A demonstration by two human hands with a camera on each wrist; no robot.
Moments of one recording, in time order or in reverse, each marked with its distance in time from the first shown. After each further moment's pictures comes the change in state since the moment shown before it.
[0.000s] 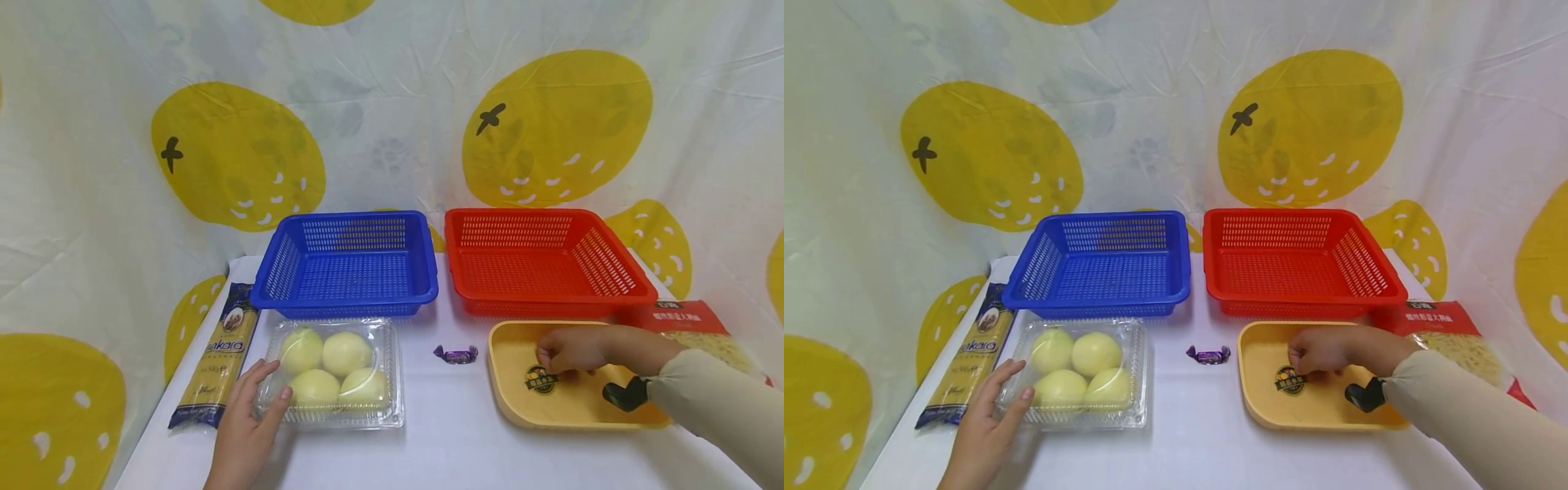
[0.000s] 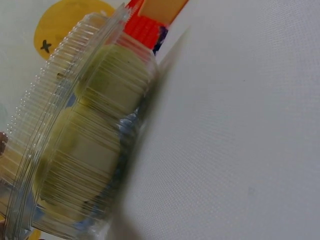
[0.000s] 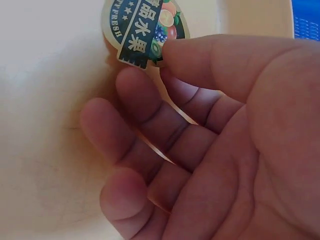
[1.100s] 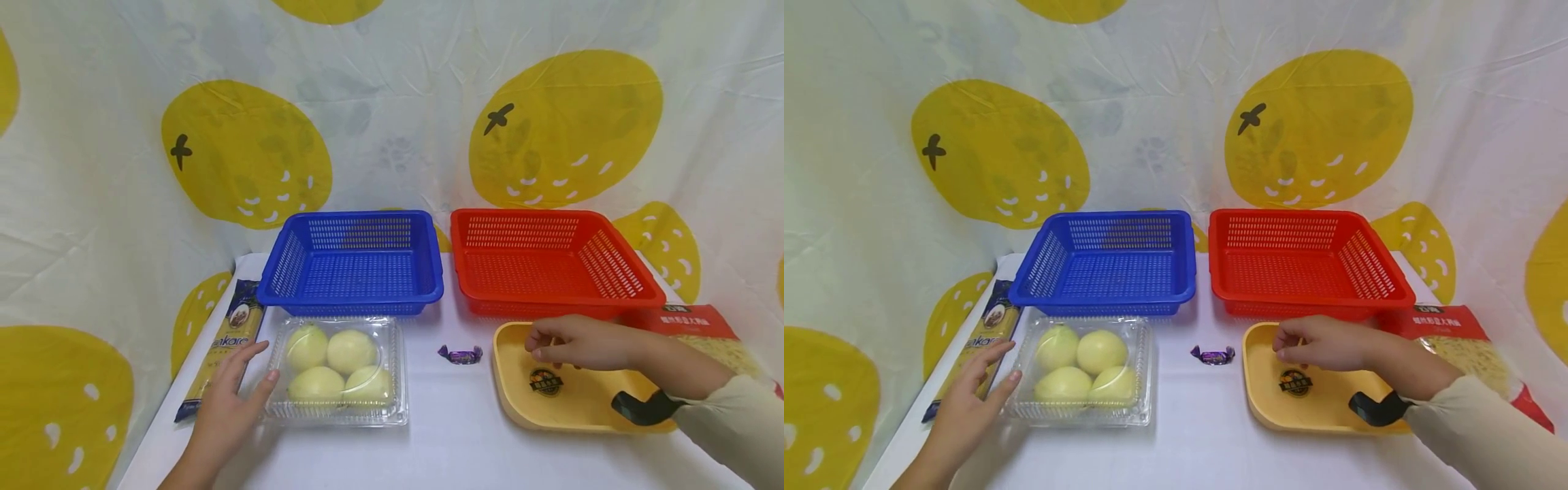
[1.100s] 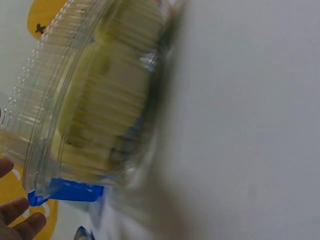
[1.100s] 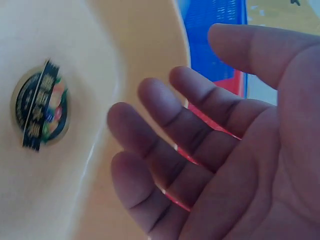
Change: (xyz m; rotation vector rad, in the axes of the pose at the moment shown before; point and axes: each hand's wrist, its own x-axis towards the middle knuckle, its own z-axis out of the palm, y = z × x) left_hand 0.026 -0.002 -0.034 0.111 -0.008 0.070; right_hand -0.030 -0.038 -0.009 0.025 0.147 -0.251
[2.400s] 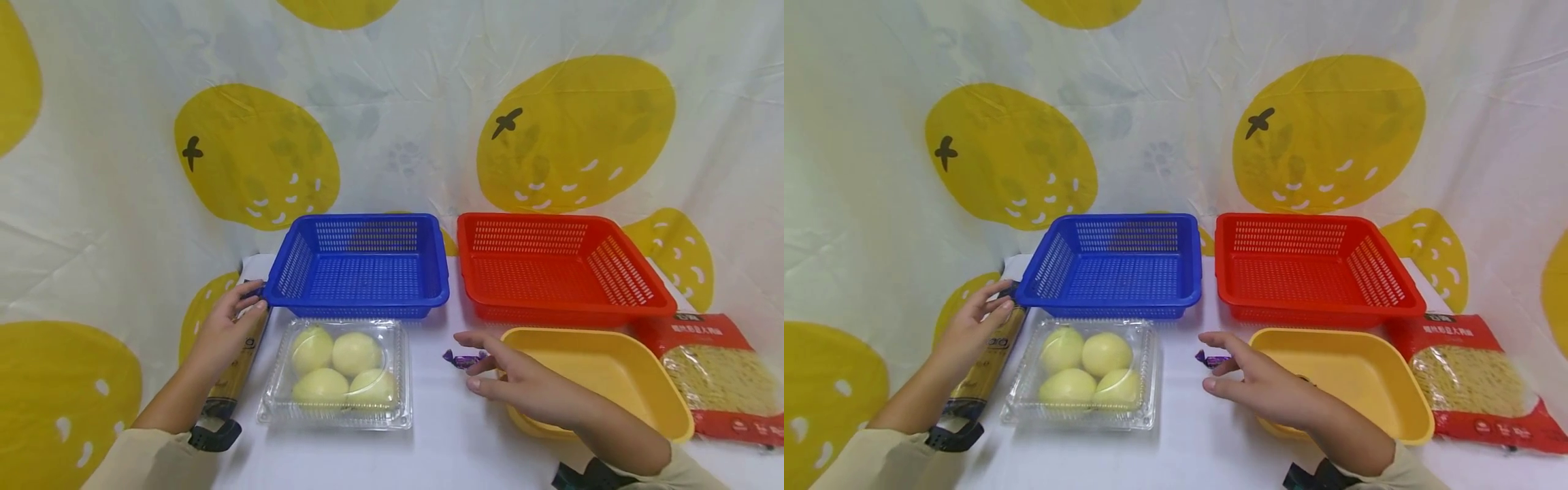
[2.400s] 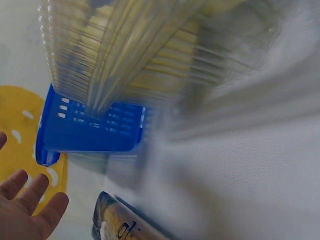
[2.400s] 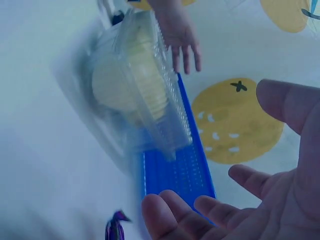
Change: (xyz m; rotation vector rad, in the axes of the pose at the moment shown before) left_hand 0.095 -0.009 -0.037 -0.229 -0.053 0.082; right_hand 0.028 -0.082 0.085 0.424 0.169 -0.060
